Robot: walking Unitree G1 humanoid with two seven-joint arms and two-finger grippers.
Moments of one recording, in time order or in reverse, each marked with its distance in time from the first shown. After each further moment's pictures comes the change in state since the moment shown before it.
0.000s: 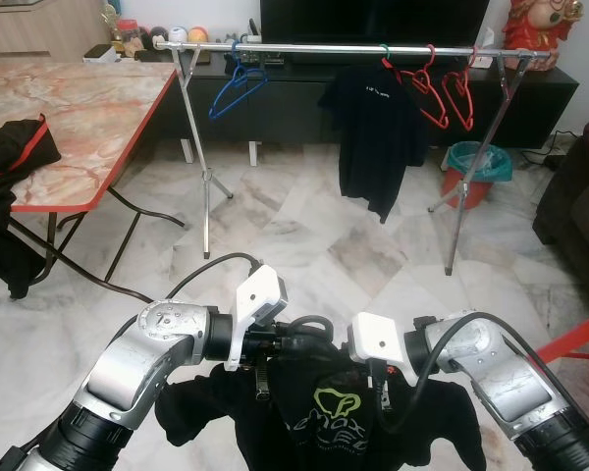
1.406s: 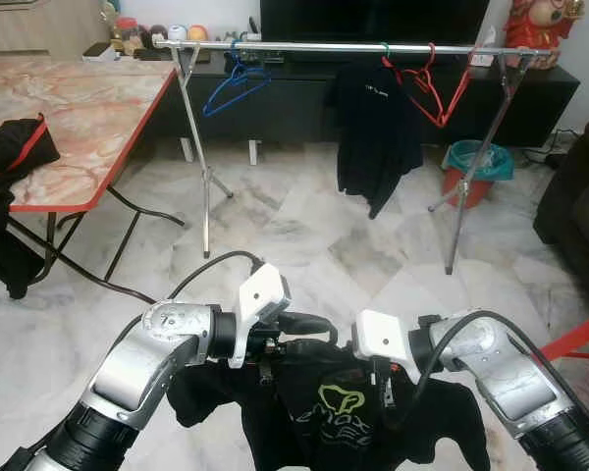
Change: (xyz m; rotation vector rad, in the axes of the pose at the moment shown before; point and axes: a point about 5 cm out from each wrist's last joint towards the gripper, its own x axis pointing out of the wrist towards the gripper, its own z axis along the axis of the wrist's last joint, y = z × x) left arm 0.003 0.003 0.000 0.026 -0.006 0.044; right arm -0.005 -0.001 -0.002 0.008 0.013 -0.013
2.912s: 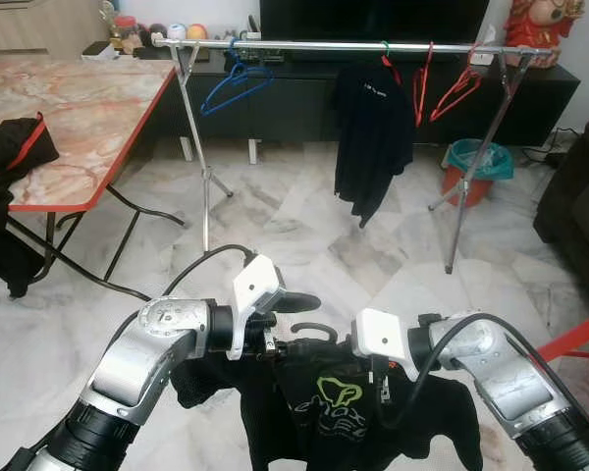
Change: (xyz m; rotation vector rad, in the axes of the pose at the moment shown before) left arm -0.002 0.007 0.001 -0.008 -0.025 0.060; right arm 0.002 -0.003 -0.001 -0.028 -0.011 -0.055
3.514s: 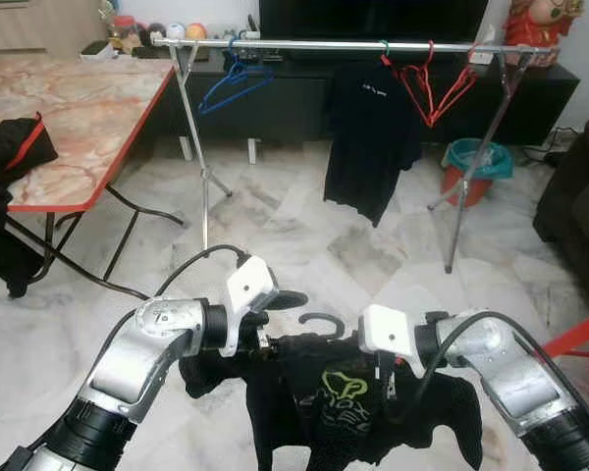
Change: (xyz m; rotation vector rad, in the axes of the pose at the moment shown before) left arm -0.005 0.011 -0.009 0.028 0.047 0.073; right arm -0.007 -0.003 -0.003 -0.004 0.001 -0.018
